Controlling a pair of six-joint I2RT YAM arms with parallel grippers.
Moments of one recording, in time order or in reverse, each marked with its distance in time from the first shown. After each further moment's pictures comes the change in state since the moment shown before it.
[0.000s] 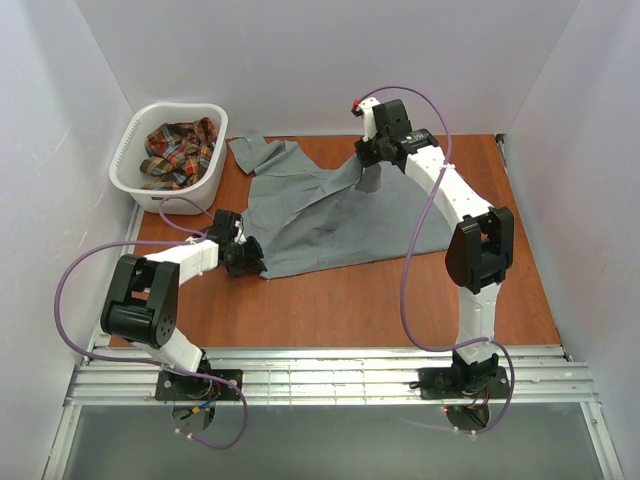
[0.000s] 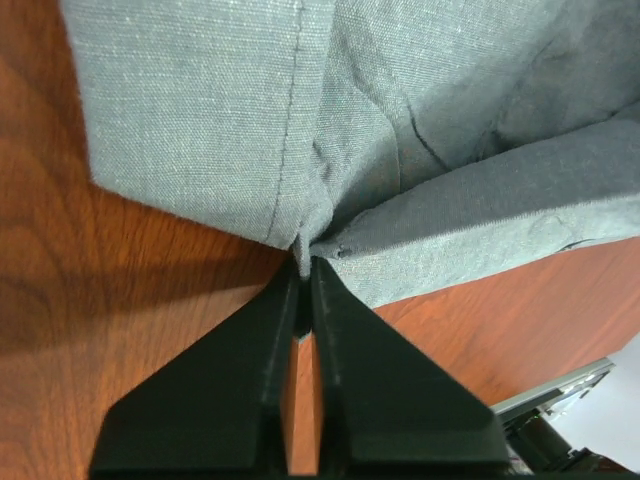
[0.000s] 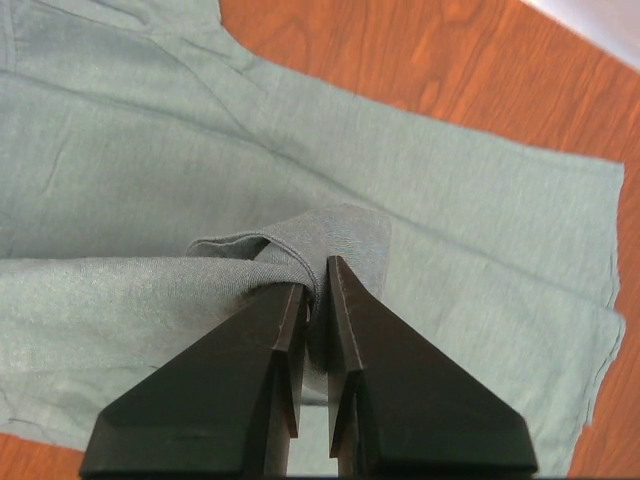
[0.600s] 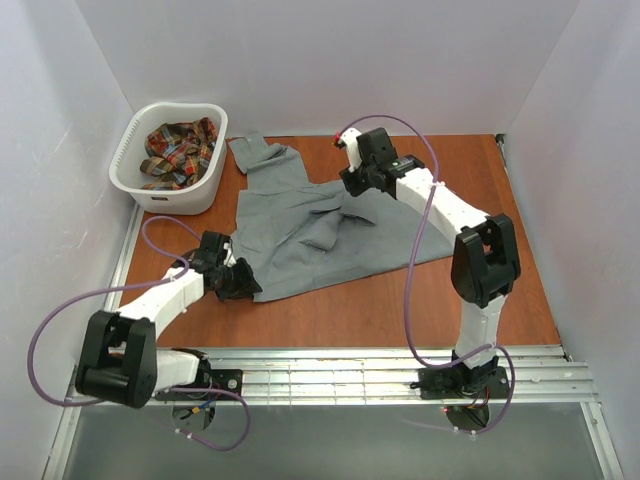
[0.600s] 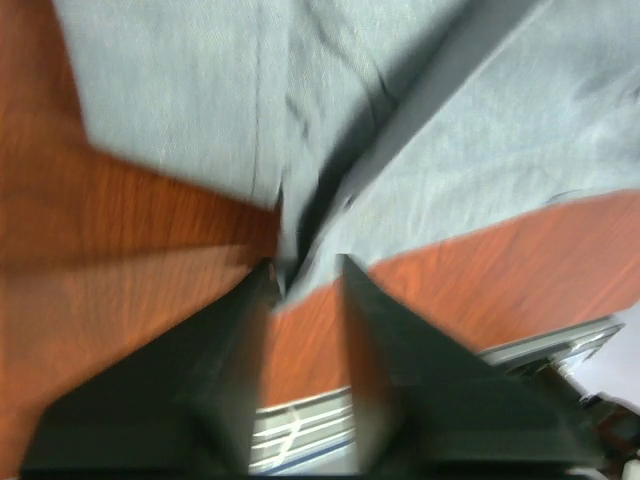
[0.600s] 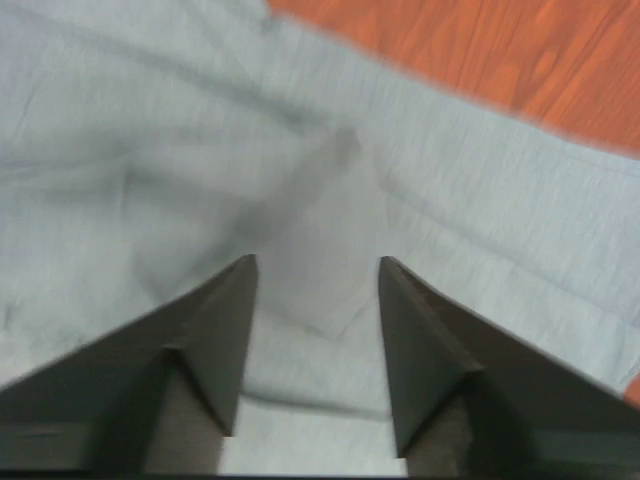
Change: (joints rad) left arm 0.000 -0.306 -0.180 -0.158 0.016 -0.017; right arm 0.089 -0.097 -0.257 0.124 -0.019 -0.077
